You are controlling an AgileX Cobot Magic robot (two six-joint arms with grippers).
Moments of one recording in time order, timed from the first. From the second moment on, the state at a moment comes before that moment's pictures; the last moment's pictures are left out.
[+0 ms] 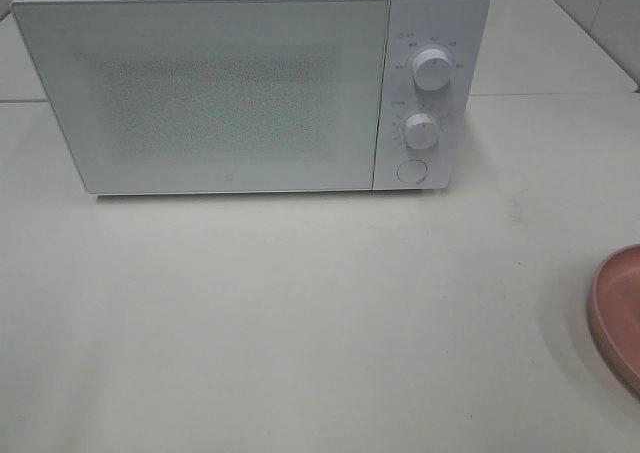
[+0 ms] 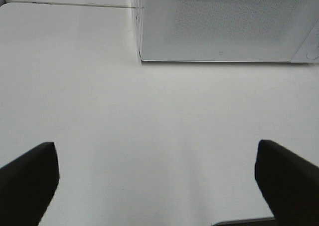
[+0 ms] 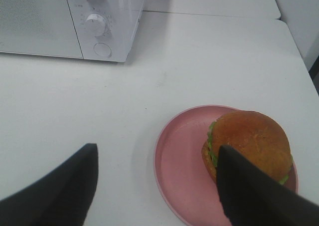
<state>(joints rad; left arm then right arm) -0.04 -0.01 -0.51 -0.14 1.08 0.03 0.15 0.06 -0.53 -0.06 0.99 0.05</state>
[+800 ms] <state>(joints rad) -0.04 -0.01 -0.51 -0.14 1.08 0.03 0.15 0.36 -0.54 -0.06 0.71 0.05</state>
